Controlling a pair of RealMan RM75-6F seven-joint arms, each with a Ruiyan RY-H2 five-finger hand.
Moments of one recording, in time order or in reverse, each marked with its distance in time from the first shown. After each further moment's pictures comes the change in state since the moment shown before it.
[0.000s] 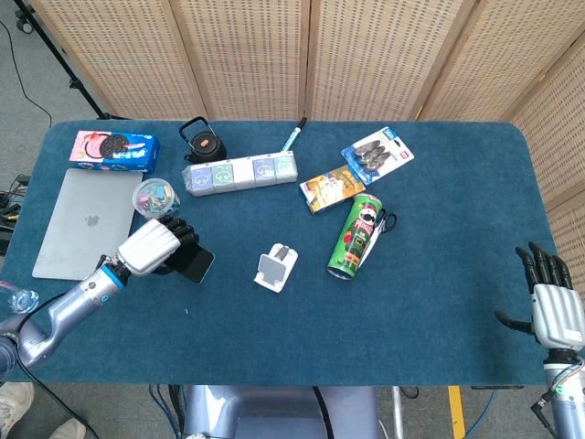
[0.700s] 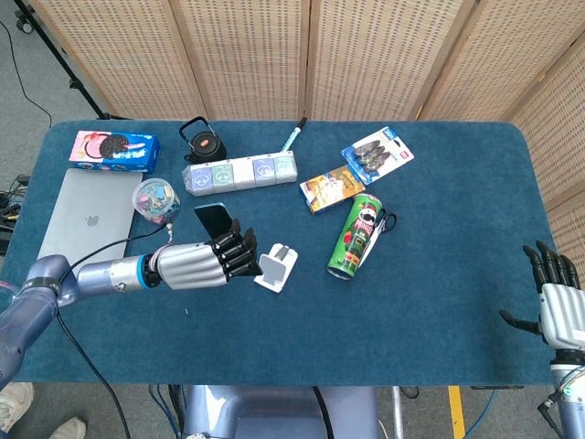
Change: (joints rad) left arm -0.235 -0.188 -0.035 0.473 0.386 0.506 0.382; right arm -0.004 0.023 0.007 -0.005 0.010 -0.002 0.042
